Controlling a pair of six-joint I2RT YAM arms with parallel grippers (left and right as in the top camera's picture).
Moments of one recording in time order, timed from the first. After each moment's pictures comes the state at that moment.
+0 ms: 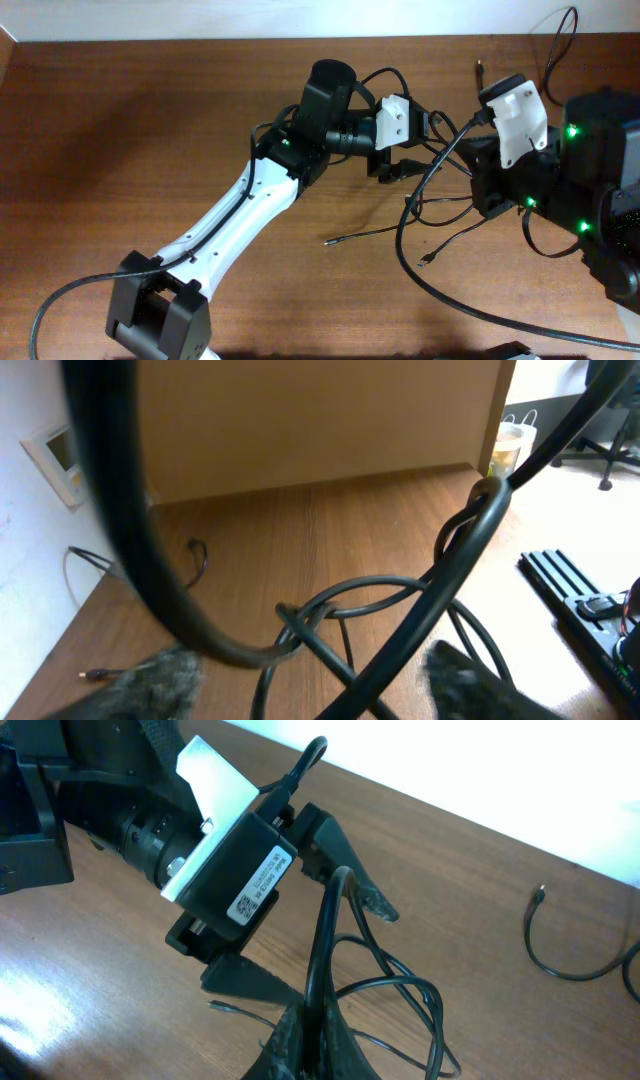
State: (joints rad) left arm -0.57 1.74 1.43 -0.09 0.97 0.51; right arm 0.30 1.20 1.78 -1.24 -0.19 -0.13
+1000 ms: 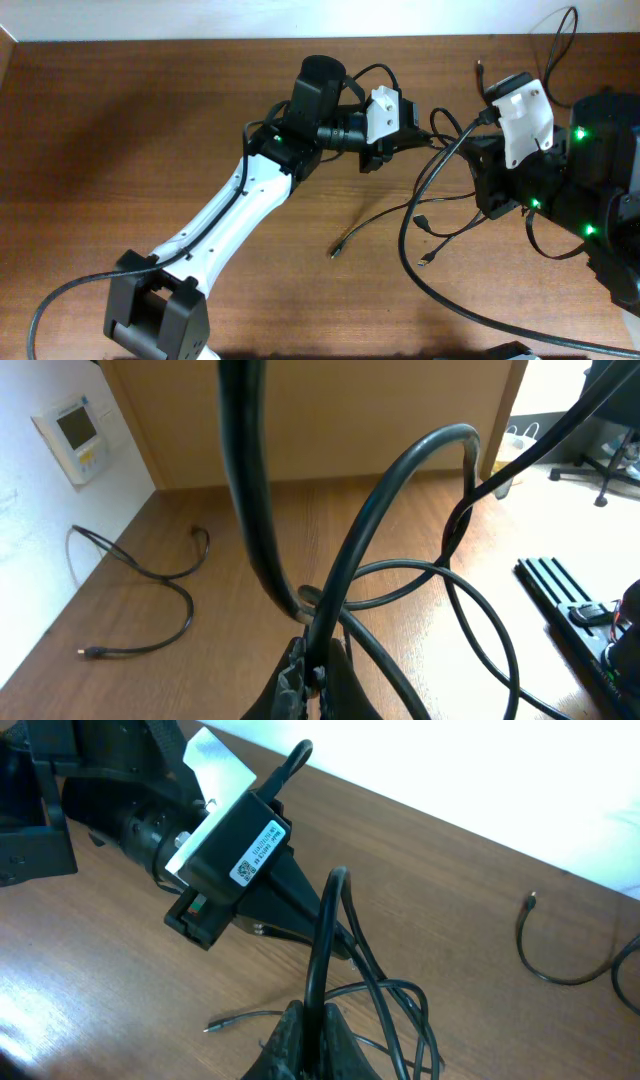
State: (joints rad) left arm -0.53 1.74 1.43 -0.11 0.99 0.46; right arm 0.30 1.20 1.80 -1.25 -0.18 -0.13
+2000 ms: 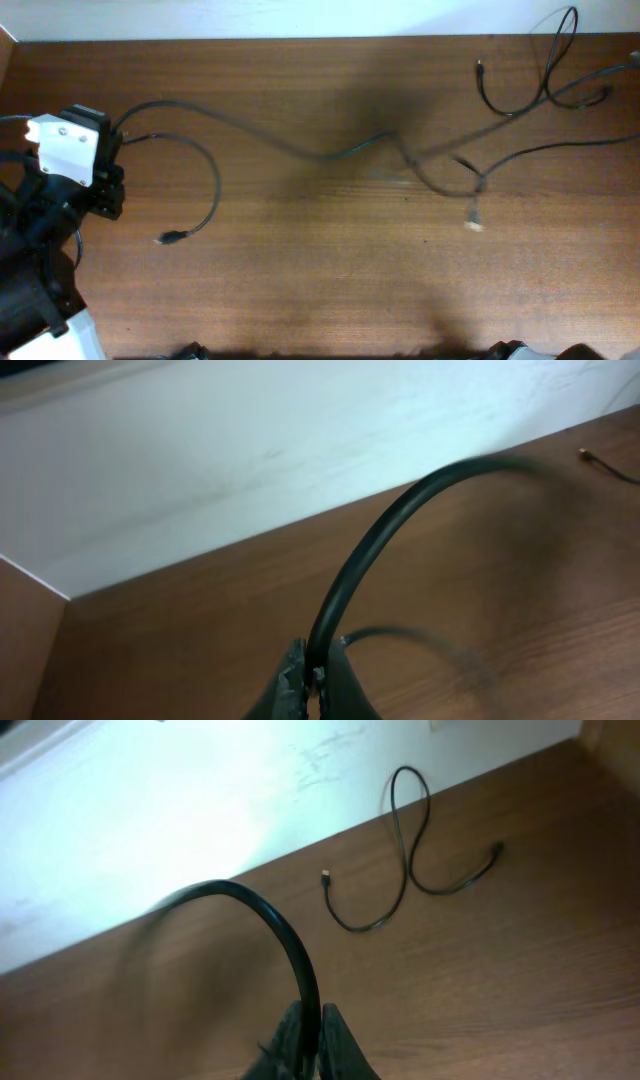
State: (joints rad) left arm 0.55 1.04 1.44 -0.90 0.68 0.56; right arm -0.79 1.45 1.81 -1.12 -0.71 -0.08
